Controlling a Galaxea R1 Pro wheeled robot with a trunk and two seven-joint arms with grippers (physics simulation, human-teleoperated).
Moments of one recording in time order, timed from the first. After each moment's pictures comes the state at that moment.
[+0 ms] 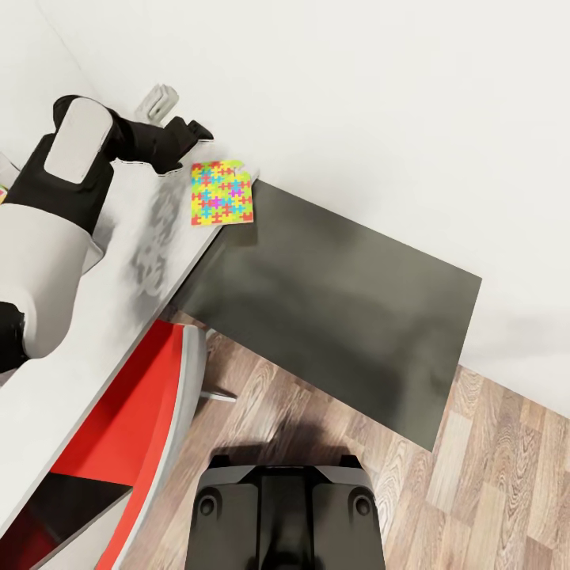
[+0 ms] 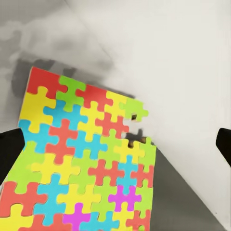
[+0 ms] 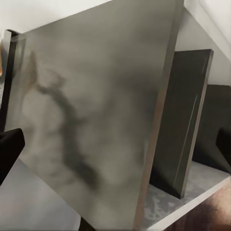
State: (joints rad) left arm -1.73 0.14 -0.29 -0.78 1.19 0.75 0.42; right arm -0.08 -0.58 -0.89 -1.62 -0.86 1.04 0.93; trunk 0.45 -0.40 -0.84
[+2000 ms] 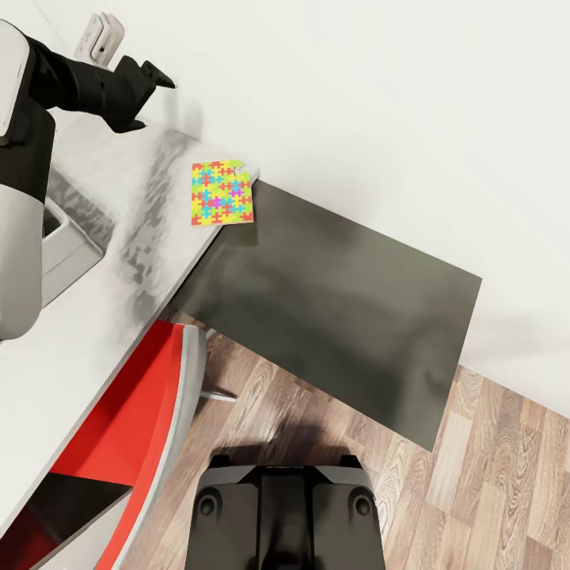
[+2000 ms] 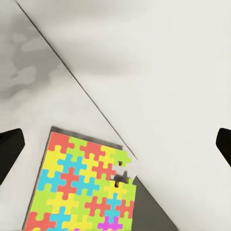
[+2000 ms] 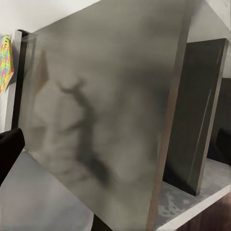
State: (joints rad) left arm -1.81 0.20 -0.23 -0.89 1.31 0.79 0.59; right arm -0.07 -0.56 -0.87 -1.61 -0.89 1.04 0.94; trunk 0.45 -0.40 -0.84
